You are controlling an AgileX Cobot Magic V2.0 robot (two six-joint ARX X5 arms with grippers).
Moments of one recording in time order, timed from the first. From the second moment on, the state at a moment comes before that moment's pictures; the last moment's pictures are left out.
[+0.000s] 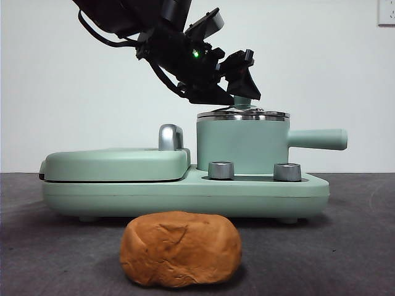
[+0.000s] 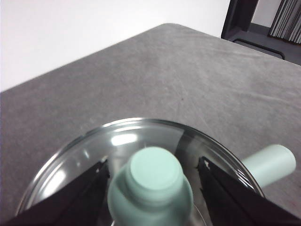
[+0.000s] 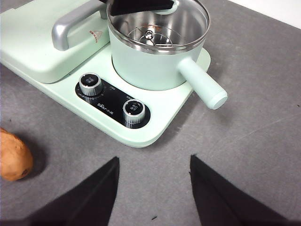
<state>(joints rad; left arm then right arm) -0.62 1.96 1.47 0.21 0.28 0.06 0.30 0.57 0.80 -0.77 -0.18 -0.17</state>
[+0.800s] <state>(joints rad) -0.62 1.93 1.47 0.18 0.28 0.09 0.30 0.57 0.80 -0.77 -0.18 -0.15</state>
